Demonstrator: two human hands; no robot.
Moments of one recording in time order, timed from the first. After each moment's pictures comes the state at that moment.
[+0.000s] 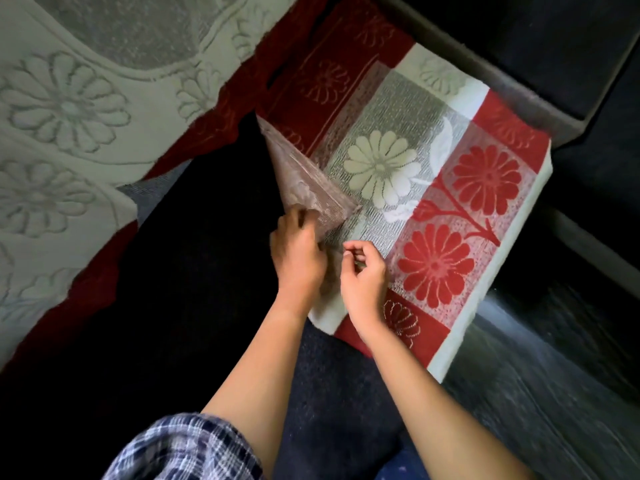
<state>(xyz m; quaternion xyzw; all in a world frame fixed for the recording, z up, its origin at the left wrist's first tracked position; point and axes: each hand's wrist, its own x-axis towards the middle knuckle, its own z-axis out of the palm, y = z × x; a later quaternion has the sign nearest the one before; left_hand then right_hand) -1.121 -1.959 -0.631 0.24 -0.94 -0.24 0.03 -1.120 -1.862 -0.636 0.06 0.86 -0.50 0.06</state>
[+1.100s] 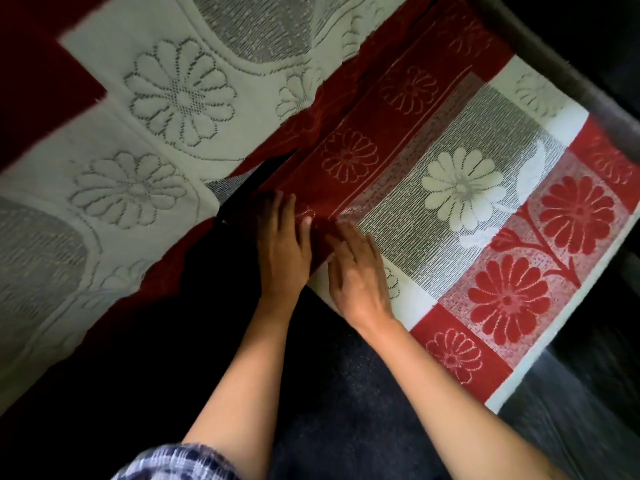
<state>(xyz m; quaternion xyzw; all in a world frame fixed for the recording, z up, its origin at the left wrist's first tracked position) -1.087 -2.066 -0.662 0.33 -0.89 -0.28 0.11 -1.114 -1.946 -0.651 -0.31 0.92 -0.23 0.06</state>
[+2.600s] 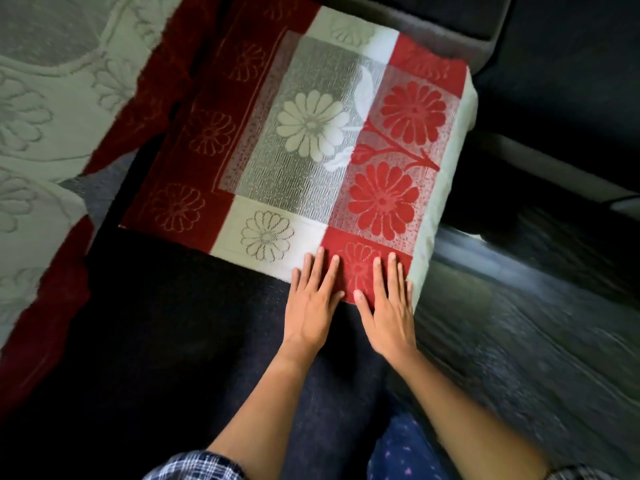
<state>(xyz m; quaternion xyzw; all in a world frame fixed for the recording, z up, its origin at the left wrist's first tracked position) -0.996 -1.871 -0.661 0.00 -0.96 -0.24 -0.16 -0.995 -1.719 -0.676 -0.02 0.97 -0.17 0.16</state>
